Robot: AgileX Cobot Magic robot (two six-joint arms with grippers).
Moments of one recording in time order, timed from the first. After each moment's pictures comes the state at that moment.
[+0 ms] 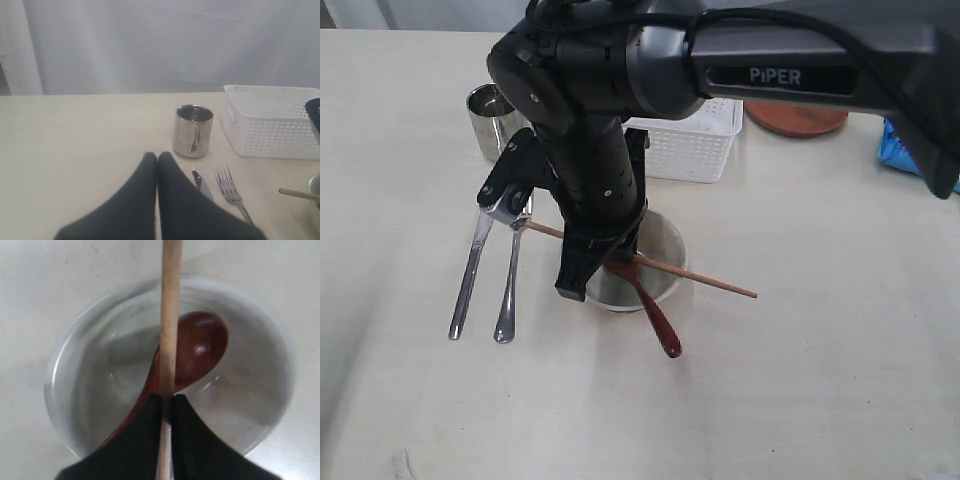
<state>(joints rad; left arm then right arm) -0.16 0.00 0.00 -0.02 0.22 -0.04 0.95 2.08 -1.58 -0.17 1.22 -0.26</state>
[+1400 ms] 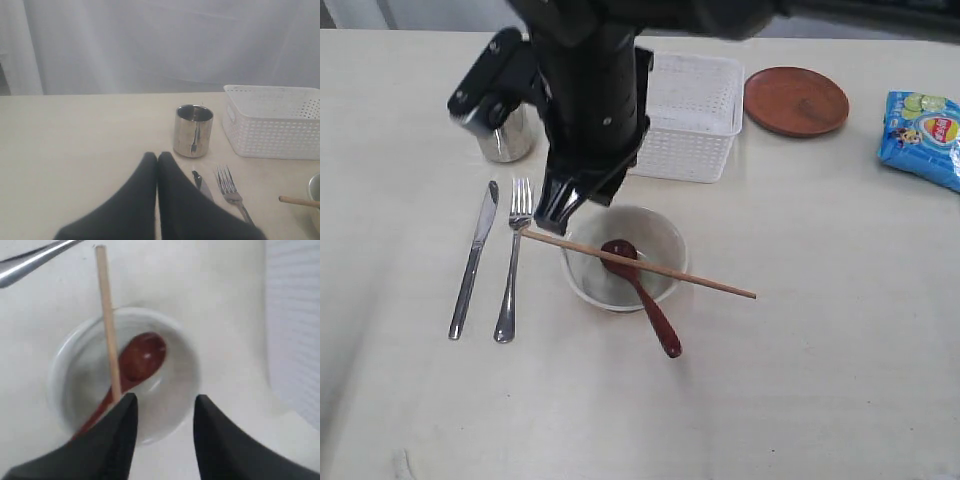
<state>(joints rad) -0.16 0.00 0.00 -0.02 0.22 -0.04 0.95 1.93 -1.64 -0.22 1.22 -0.19</state>
